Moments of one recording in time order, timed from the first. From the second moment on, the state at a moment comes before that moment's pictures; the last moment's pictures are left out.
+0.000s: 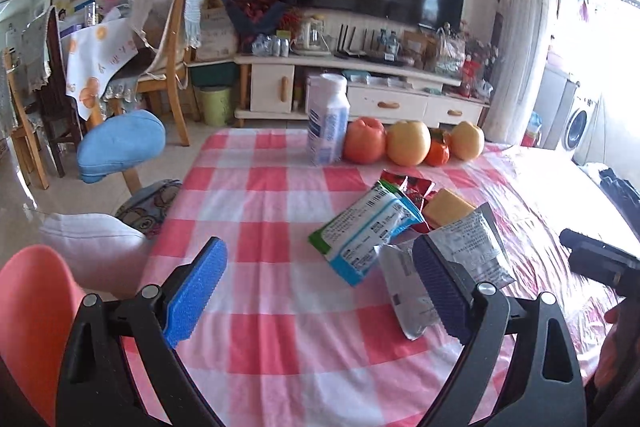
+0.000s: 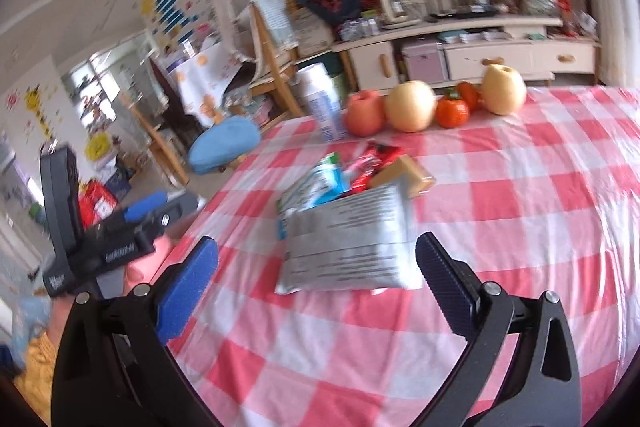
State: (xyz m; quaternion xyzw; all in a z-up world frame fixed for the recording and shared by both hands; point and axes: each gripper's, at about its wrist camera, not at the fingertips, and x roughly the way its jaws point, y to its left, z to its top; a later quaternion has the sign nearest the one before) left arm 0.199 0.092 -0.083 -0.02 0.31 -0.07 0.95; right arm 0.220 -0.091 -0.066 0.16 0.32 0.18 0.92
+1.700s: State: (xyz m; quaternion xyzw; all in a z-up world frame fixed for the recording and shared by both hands) left arm 0.334 0.029 -0.158 0.04 0.41 -0.21 0.89; right arm 0.377 -0.150 -0.161 0.32 0.43 0.27 0.80
